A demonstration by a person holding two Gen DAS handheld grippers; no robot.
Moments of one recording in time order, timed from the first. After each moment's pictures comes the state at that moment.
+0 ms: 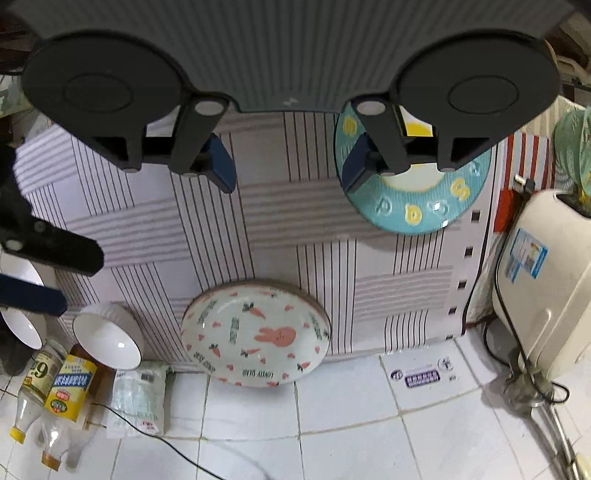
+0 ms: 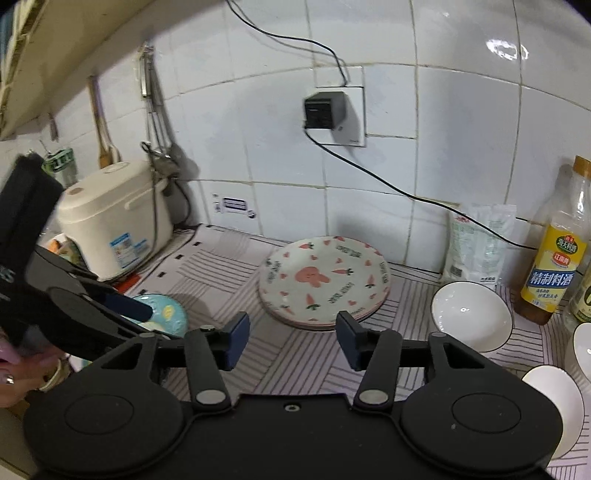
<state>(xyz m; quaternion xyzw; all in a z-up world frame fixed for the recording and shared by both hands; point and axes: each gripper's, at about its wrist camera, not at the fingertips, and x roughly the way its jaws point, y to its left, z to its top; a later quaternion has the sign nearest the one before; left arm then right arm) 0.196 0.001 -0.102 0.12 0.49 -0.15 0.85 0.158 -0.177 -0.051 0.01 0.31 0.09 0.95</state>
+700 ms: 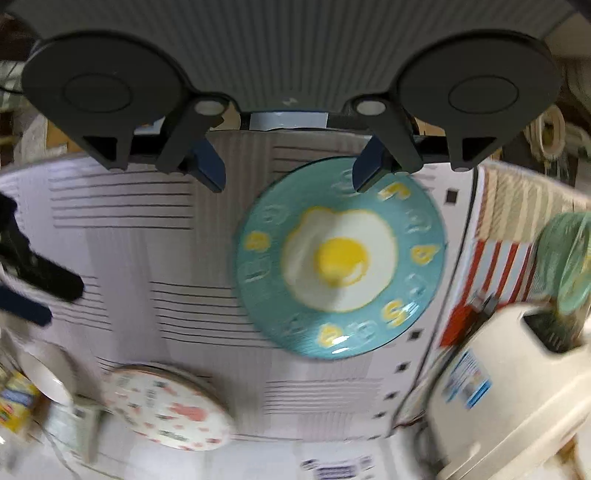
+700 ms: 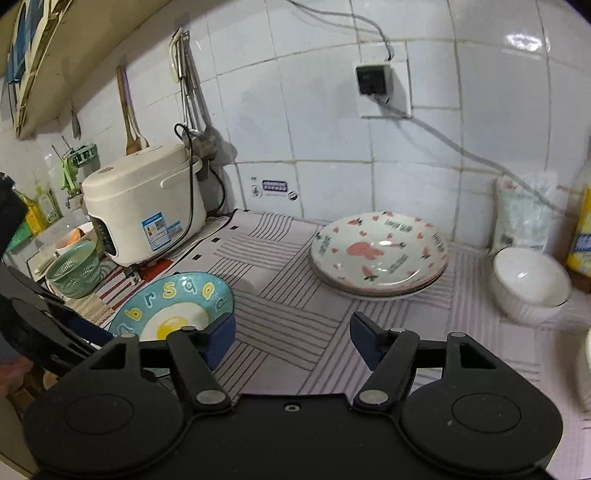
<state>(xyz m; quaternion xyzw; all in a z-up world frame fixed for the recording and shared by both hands) 0.164 0.109 -0.158 0.06 0.54 -0.08 0.83 0.143 -0.126 -0.117 0.03 0.29 0.12 0.95</state>
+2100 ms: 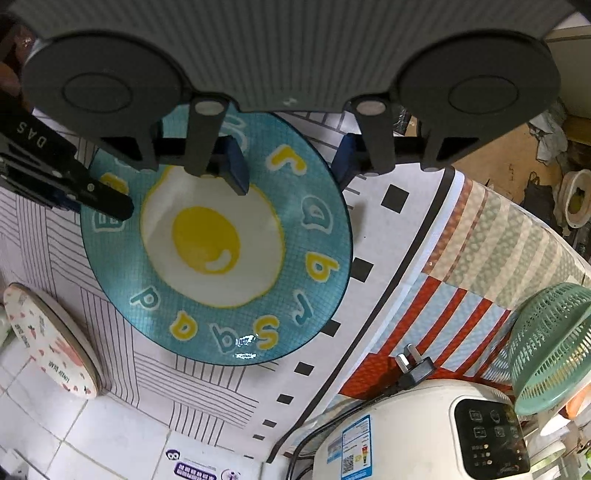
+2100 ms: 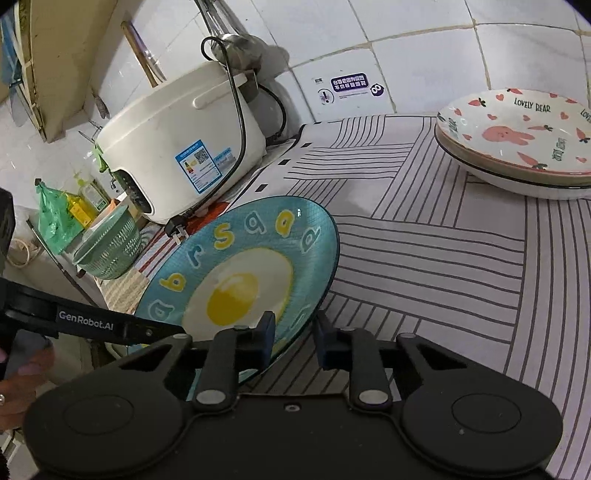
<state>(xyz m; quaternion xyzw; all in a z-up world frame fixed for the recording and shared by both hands) 0.206 0.205 -0.219 -0.07 0.52 -0.01 0.85 0.230 -0.046 -0.225 0.13 0.37 0.22 0.89</state>
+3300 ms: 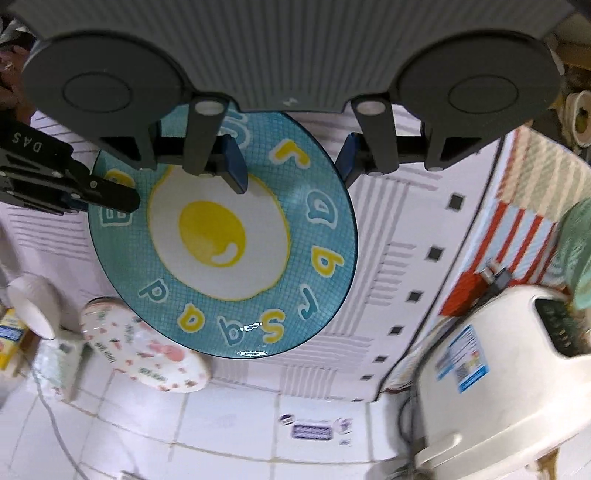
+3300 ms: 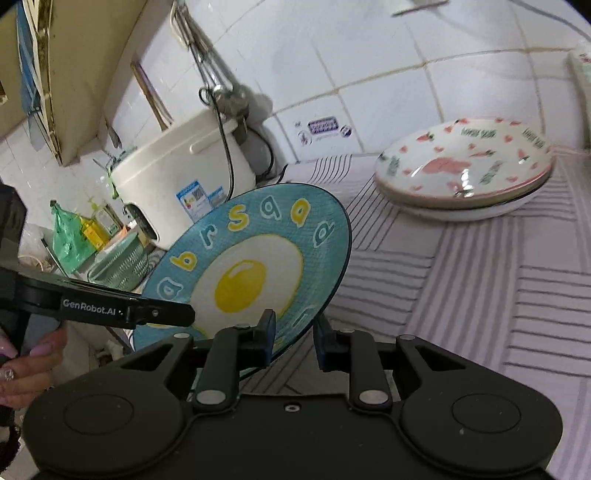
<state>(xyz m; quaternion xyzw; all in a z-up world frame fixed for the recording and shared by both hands) 0.194 0.111 -0.179 0.00 0.45 -0.09 0.89 0.194 -0.126 -0.208 0.15 0.32 0.23 0.91</state>
